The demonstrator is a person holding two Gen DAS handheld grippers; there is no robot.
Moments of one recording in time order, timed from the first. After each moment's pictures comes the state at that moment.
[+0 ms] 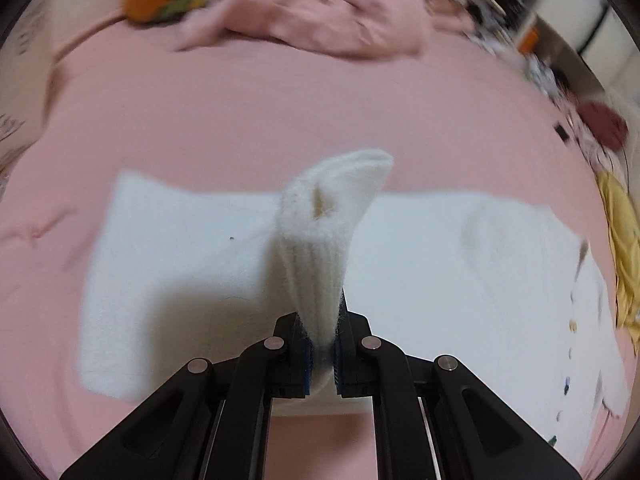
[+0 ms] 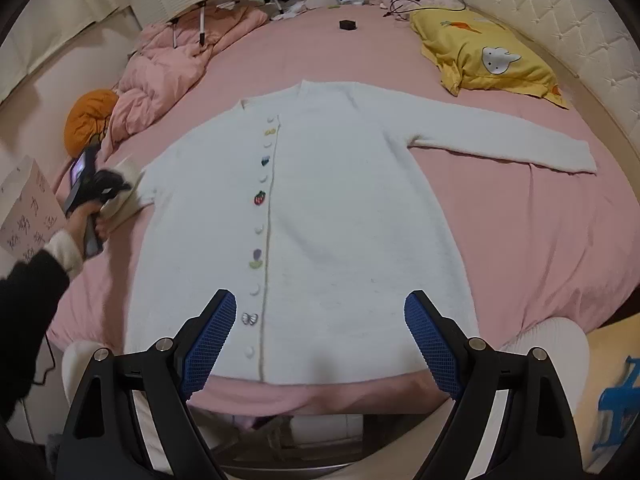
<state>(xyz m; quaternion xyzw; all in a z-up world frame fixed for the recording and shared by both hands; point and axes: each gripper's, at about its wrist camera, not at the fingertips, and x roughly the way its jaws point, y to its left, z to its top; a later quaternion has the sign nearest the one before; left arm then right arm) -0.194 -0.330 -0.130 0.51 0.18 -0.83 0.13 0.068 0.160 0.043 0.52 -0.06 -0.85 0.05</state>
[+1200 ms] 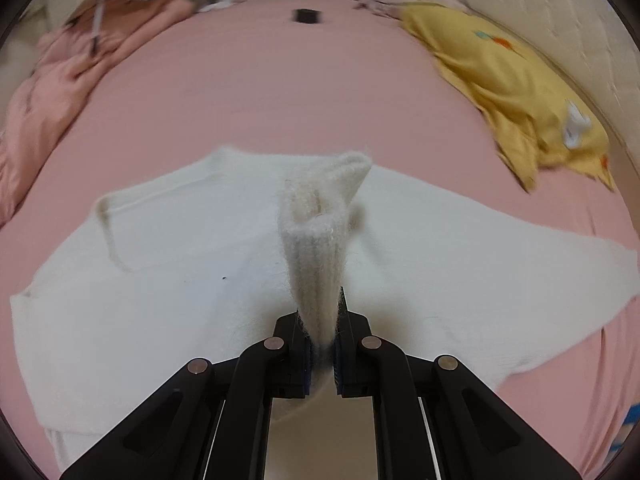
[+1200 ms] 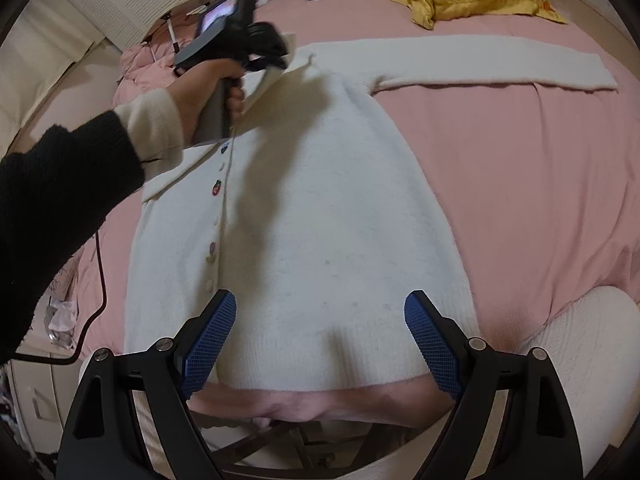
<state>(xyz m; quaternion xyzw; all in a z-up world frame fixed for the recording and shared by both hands) -0.302 0.128 -0.105 0.52 -0.05 -0.85 -0.10 0.053 0.248 -0.033 0.54 -0.18 -0.82 0.07</state>
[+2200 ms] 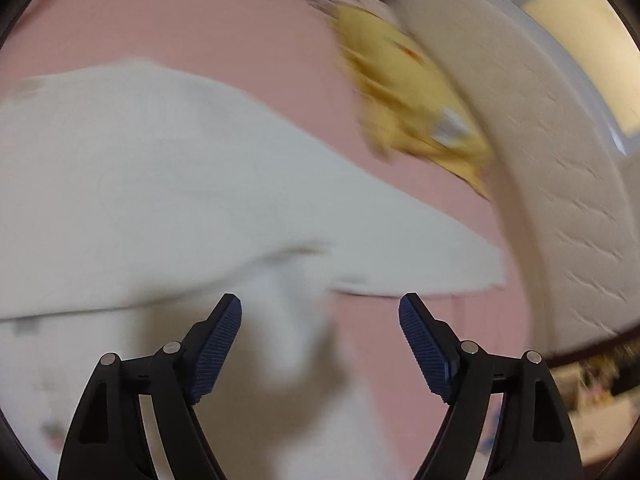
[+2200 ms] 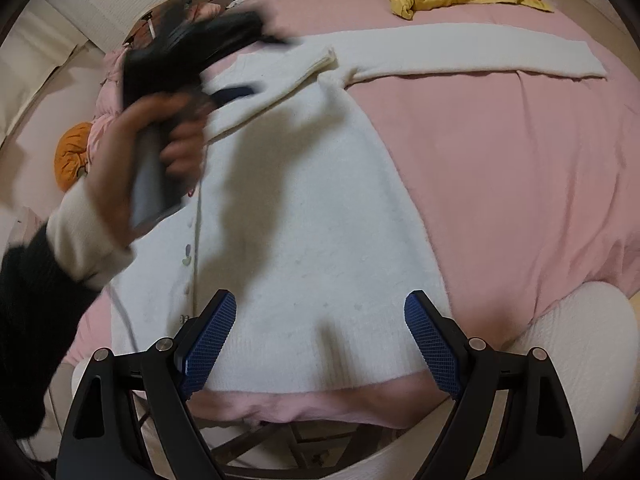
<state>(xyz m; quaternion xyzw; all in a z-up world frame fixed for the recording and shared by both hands) -0.204 0.057 -0.100 0.52 0.16 -0.82 -0.20 0.048 0.263 -0.039 0.55 -0.17 -0.81 0.05</state>
